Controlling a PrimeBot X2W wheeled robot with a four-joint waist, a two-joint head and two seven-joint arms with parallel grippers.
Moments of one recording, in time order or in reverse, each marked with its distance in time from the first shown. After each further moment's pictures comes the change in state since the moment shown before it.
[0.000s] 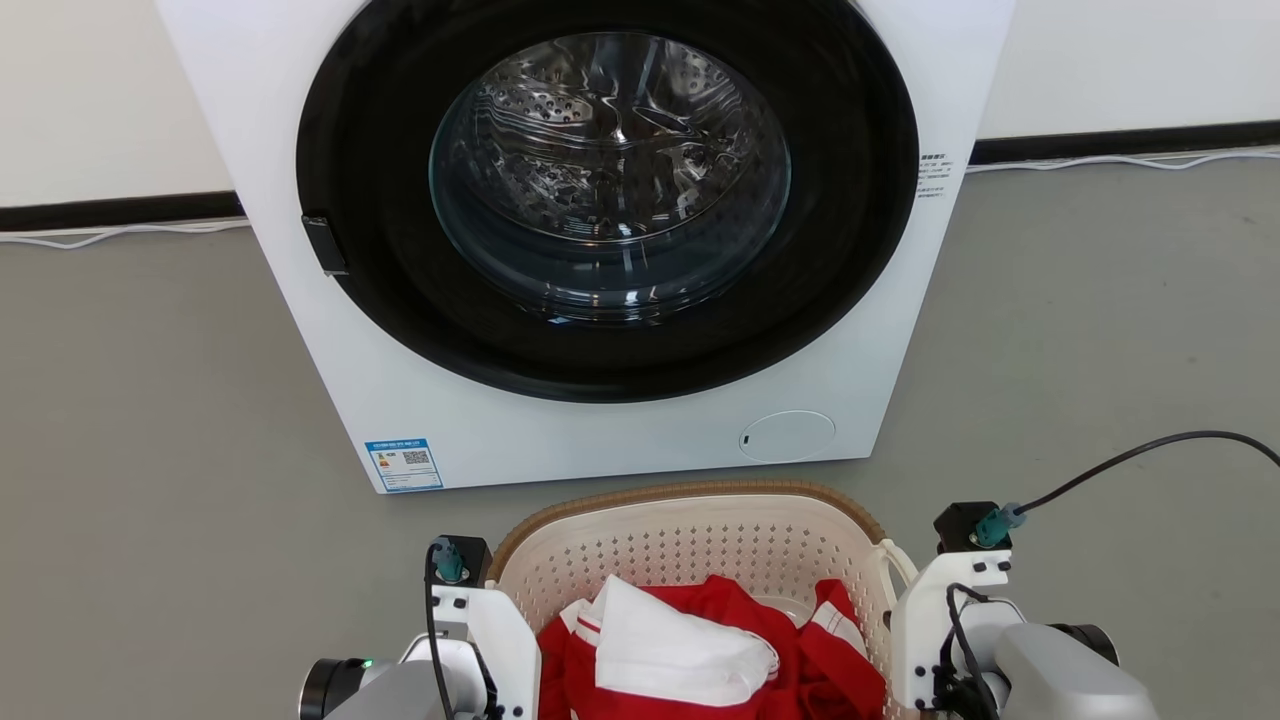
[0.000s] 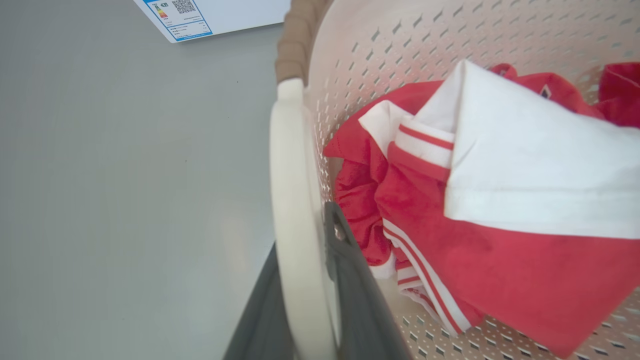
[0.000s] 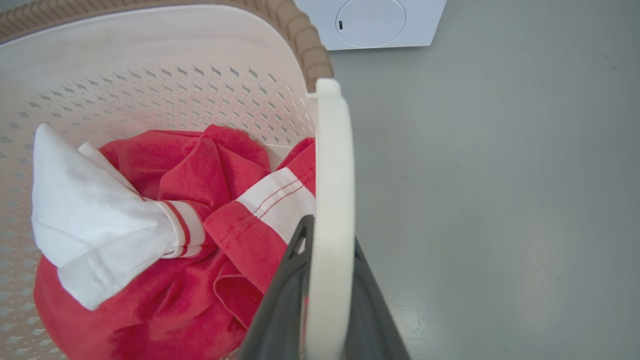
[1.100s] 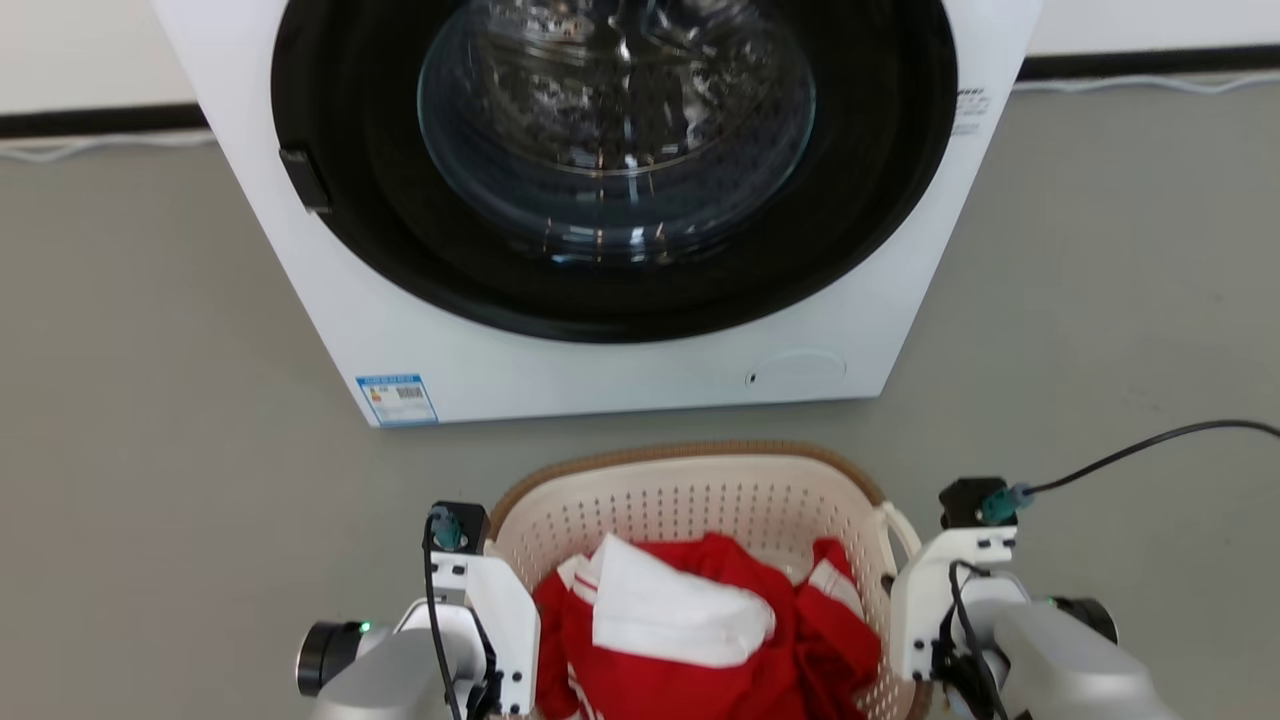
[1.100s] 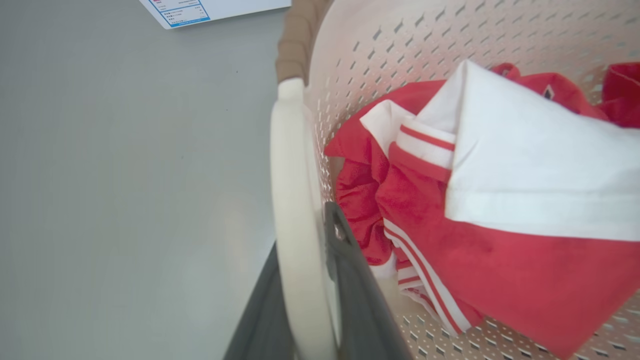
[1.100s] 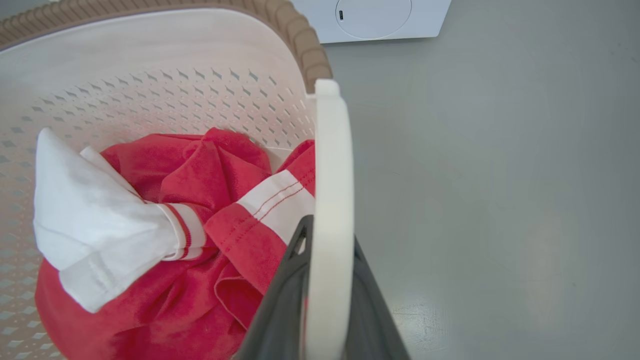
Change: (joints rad) left arm -0.043 0.001 0.000 0.001 0.011 0.011 -0.020; right arm -0.027 0.000 0.007 0.000 0.016 0.000 -0.061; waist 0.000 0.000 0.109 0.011
